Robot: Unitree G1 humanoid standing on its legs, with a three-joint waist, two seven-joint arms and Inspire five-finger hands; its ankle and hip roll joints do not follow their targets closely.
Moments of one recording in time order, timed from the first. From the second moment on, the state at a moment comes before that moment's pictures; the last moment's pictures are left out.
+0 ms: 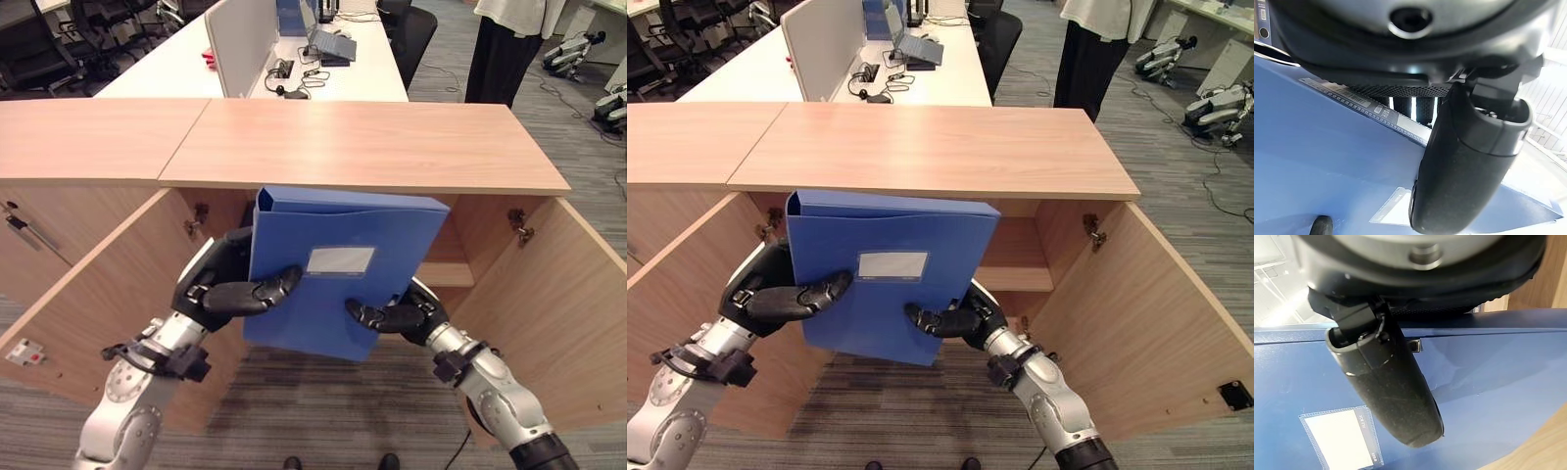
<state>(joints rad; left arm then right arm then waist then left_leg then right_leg) 0.14 0.59 0.08 -0.32 -0.82 0.00 -0.36 -0.08 -0.41 0.26 0.01 0.75 0.05 0.36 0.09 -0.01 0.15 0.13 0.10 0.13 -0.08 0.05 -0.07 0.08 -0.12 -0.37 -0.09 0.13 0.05</state>
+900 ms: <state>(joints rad) 0.33 0.37 0.09 0.40 -0.38 -0.10 -0.20 0.12 -0.21 -0.05 0.17 0.79 0.00 0.16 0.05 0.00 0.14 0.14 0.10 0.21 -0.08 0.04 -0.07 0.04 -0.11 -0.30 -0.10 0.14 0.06</state>
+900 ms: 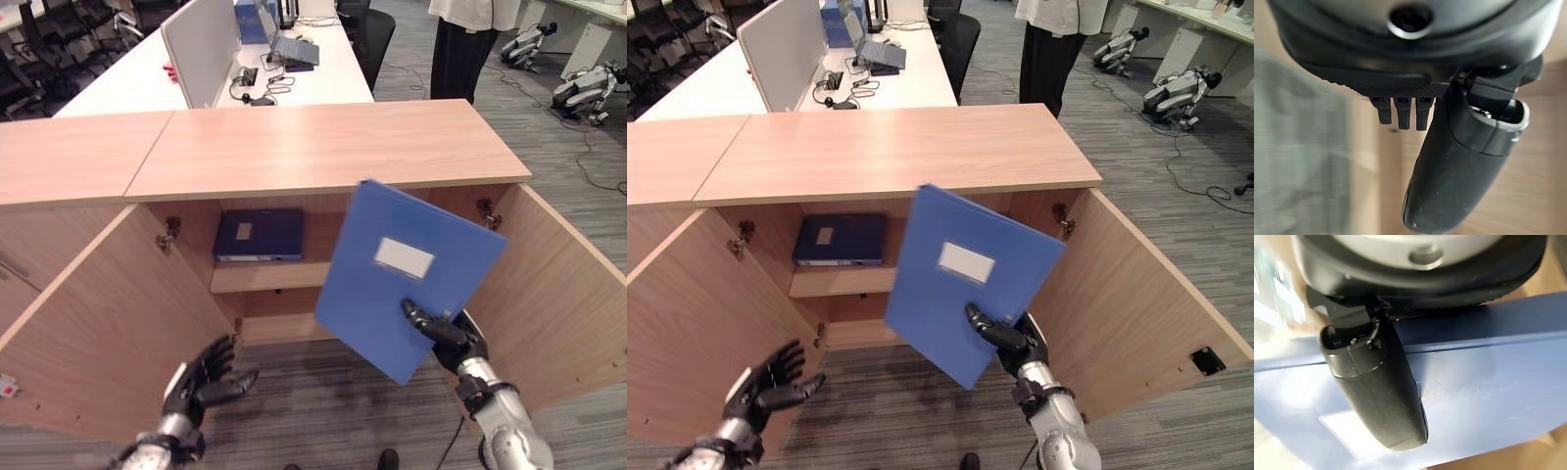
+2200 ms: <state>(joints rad) 0.08 0.31 -0.21 0.79 -0.11 -0.18 -0.10 -0.49 -0.17 -0.03 0.65 1.31 -0.27 -0.06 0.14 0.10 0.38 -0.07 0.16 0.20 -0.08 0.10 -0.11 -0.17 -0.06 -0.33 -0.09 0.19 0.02</state>
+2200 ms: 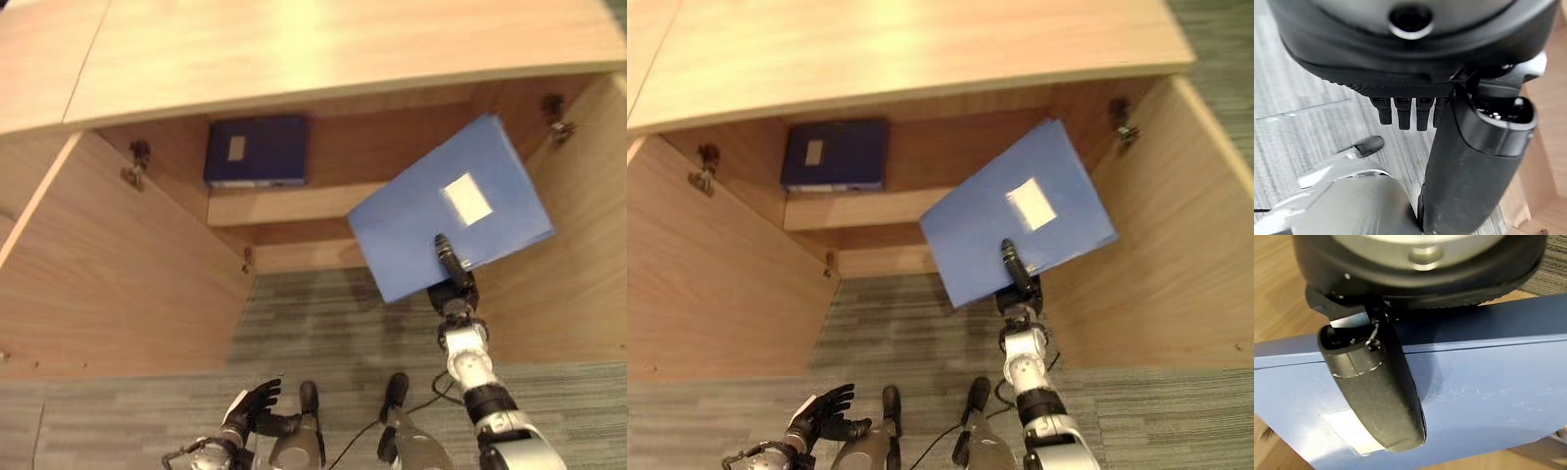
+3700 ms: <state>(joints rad) 0.05 0.70 -0.35 0.26 -0.27 -0.15 -0.18 -1.66 -0.91 0.04 1.35 1.43 -0.26 -0.22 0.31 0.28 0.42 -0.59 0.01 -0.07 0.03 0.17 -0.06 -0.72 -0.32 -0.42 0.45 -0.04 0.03</state>
